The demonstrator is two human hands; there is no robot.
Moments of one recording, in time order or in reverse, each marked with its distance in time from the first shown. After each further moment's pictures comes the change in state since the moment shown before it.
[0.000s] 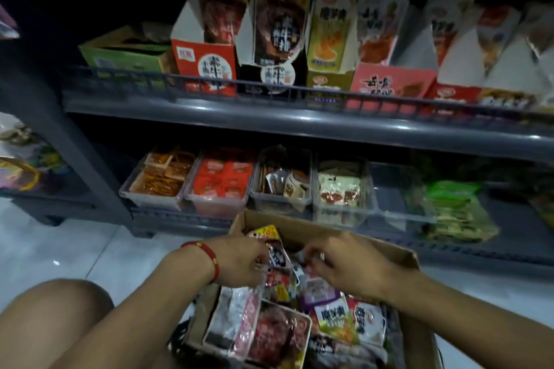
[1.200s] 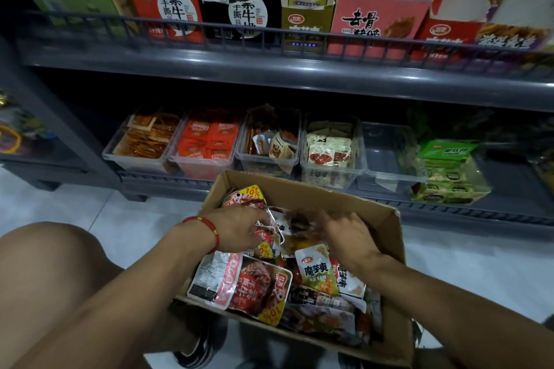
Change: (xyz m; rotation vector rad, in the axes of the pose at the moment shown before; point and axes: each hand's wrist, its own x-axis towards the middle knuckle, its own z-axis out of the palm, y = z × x) left_hand 0.040 0.020 0.045 -0.066 0.045 -0.026; right_hand -0.020 0.055 0.101 -0.183 0.032 0.226
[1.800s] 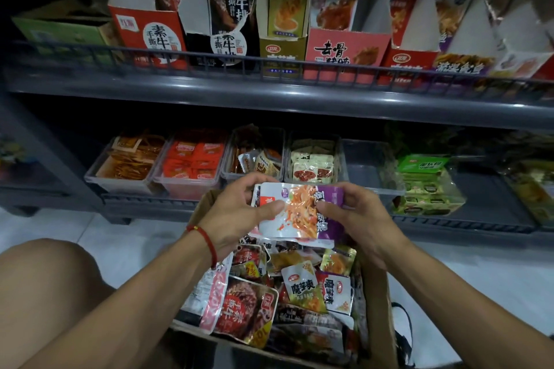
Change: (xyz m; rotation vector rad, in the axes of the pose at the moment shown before) left_hand 0.001 0.046 -0.016 -1.305 0.510 0.112; right_hand -0.030 0.013 -0.106 1.554 0.150 0.394
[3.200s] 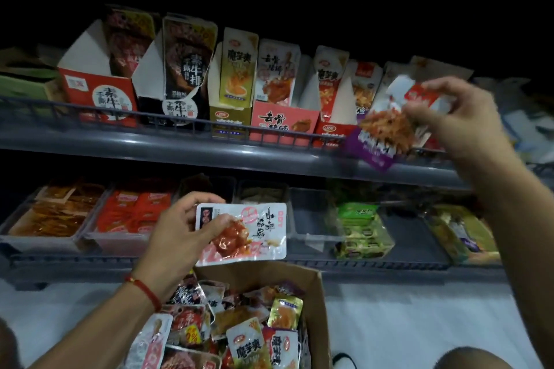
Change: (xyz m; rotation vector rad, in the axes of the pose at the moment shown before) left_hand -0.003 0.044 0.005 -0.014 0.155 0.271; right_hand -0.033 -0.207 -0.146 -0.410 0.529 -0.672
